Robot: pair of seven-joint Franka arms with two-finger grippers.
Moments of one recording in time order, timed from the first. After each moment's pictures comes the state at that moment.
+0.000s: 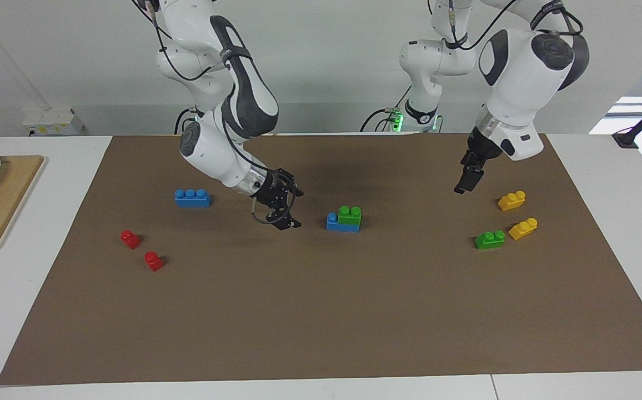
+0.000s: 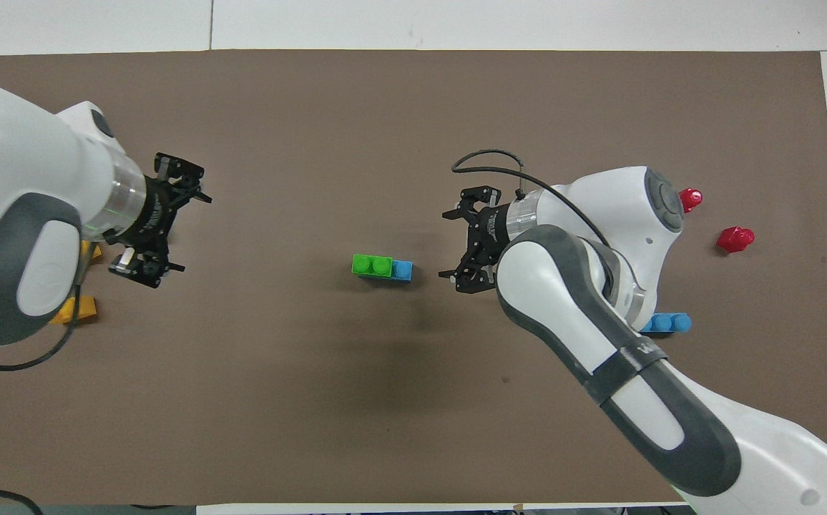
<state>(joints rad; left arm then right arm) -0.14 -0.03 0.00 -1.80 -0.07 1.73 -1.02 0.28 0.16 -0.01 -1.94 0.71 2.12 1.51</state>
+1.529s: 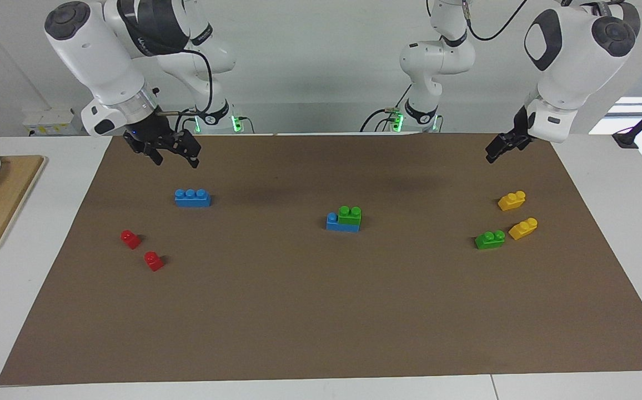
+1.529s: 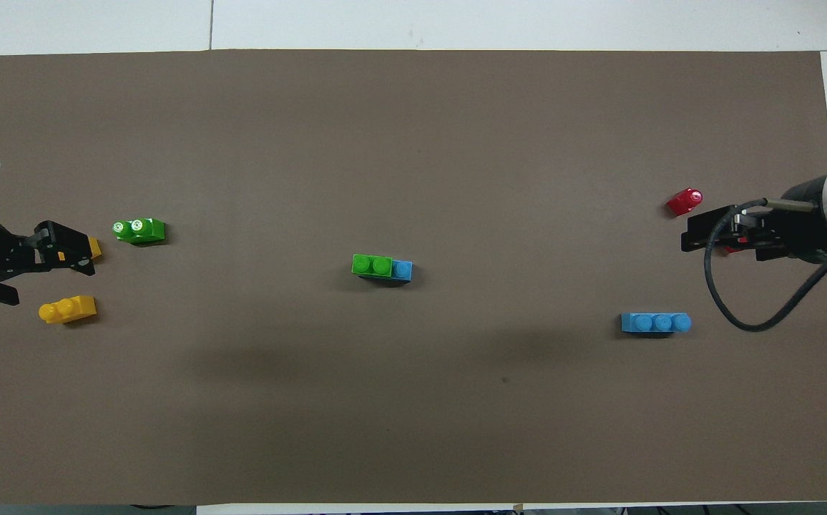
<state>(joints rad) -0.04 -0.08 0.02 -1.81 0.01 1.57 -0.35 0.05 -0.11 -0.01 -1.79 0.11 1.65 0.12</state>
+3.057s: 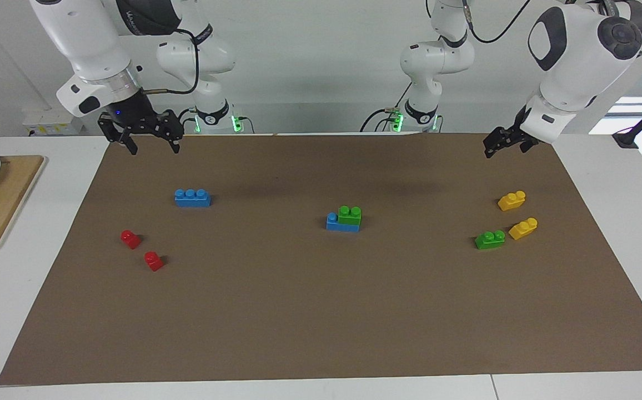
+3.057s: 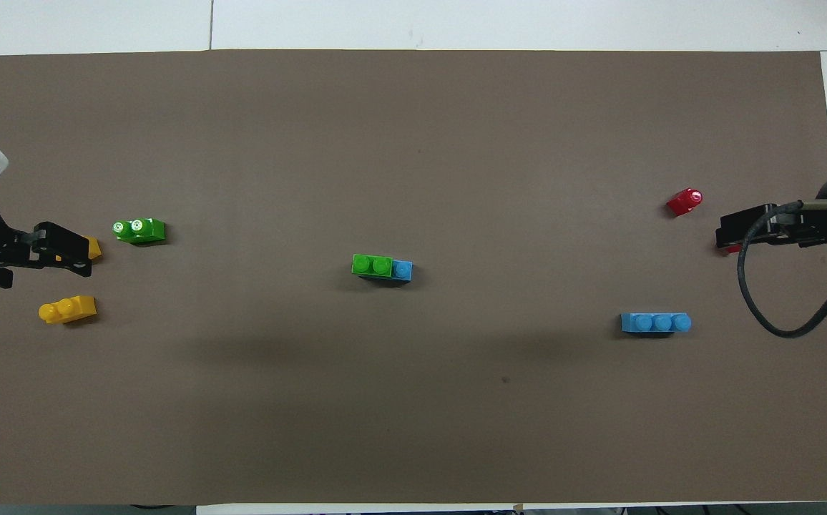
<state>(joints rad) 0.04 -0.02 -0.08 -1.71 0.01 1.49 -0.10 0.05 -0.08 -0.01 -1.70 0.03 1.60 0.05</state>
